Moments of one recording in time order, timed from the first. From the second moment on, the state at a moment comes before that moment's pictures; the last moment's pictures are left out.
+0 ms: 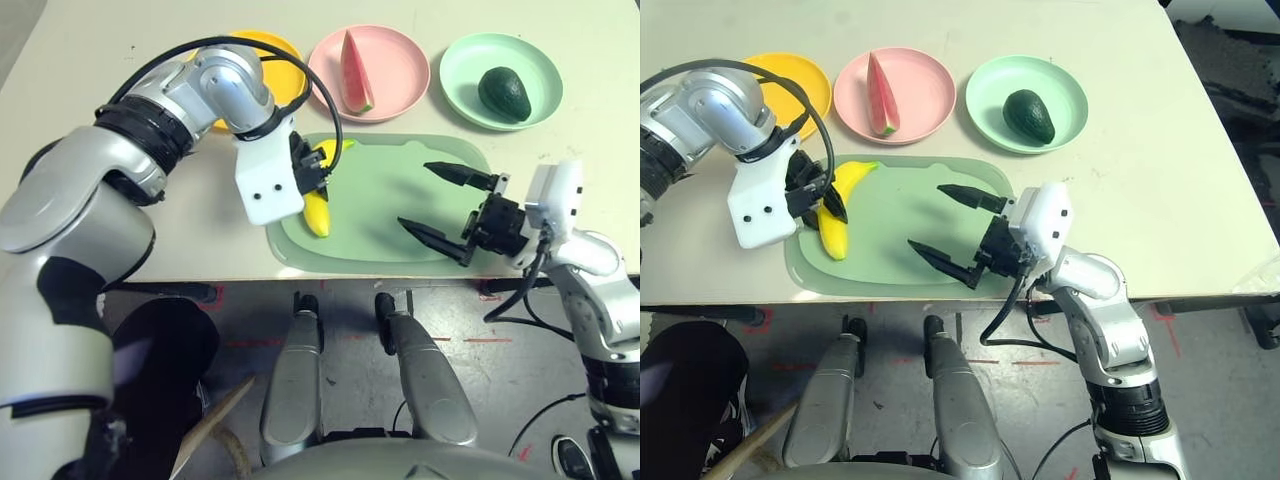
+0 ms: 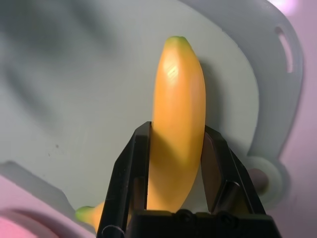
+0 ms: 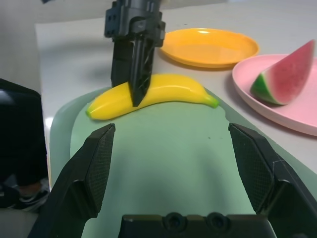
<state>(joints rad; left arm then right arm) -1.56 0.84 -1.19 0.70 -0.37 -0.96 -1.60 -0.26 -0.52 -0.01 -0.37 0.47 0.18 0.91</state>
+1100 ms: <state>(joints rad) -1.64 0.99 -0.92 1.02 -0.23 -0.81 -1.60 -0.17 -0.43 0.07 -0.67 0.58 0.50 0.56</state>
